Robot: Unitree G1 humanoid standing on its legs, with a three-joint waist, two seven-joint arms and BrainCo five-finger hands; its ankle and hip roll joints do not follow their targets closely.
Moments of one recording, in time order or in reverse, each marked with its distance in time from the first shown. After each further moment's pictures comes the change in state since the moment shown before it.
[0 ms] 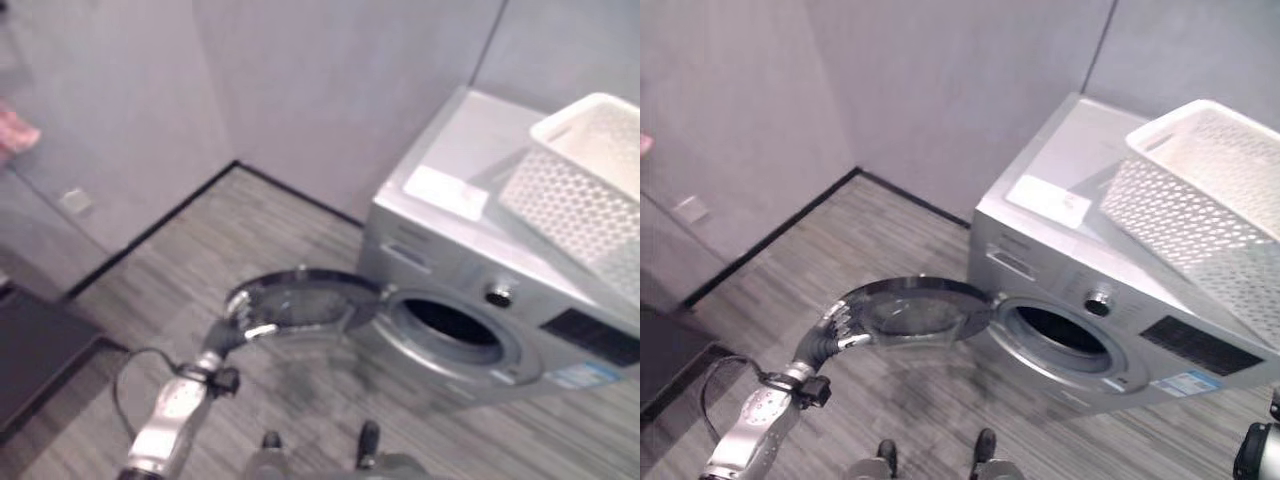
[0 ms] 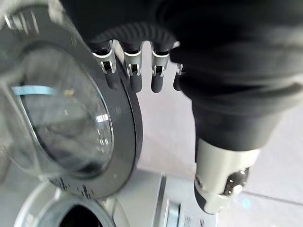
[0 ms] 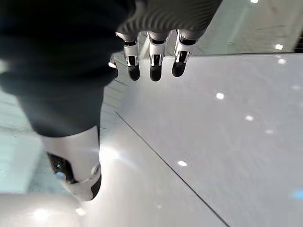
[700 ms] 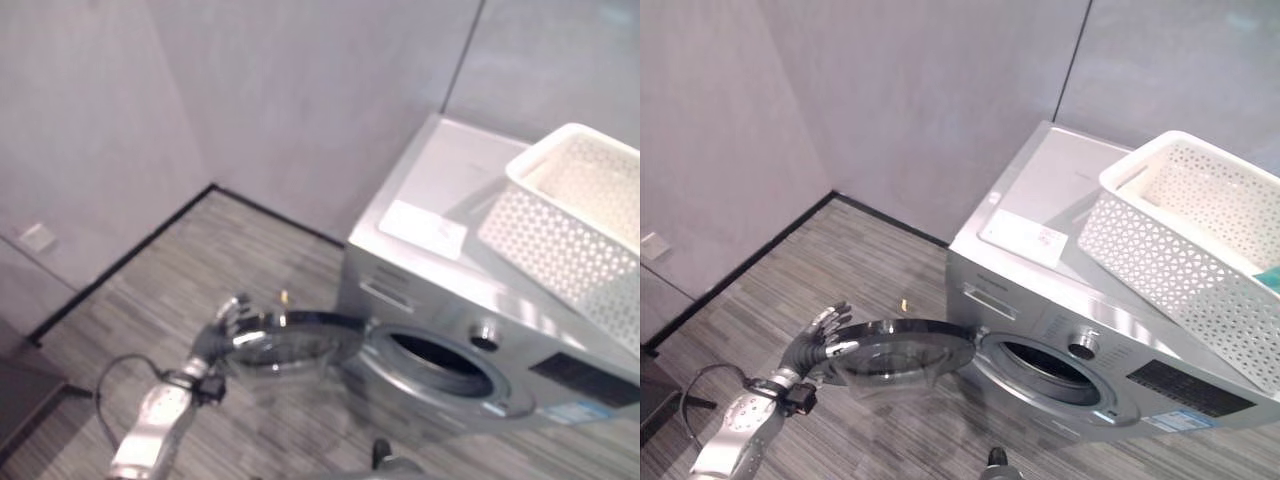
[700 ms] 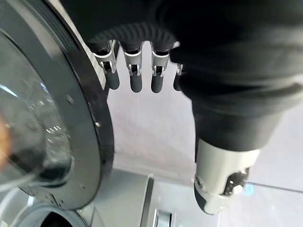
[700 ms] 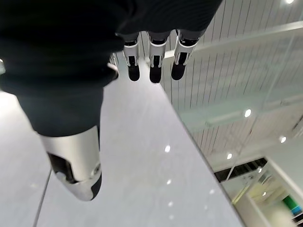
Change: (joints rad) left arm 0.021 0.030 0.034 -0.008 0.002 0.025 -0.072; right arm 0.261 -0.541 -0.288 0.386 -0.138 0.248 0.199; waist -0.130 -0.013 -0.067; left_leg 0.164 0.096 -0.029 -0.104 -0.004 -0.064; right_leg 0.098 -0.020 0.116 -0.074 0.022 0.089
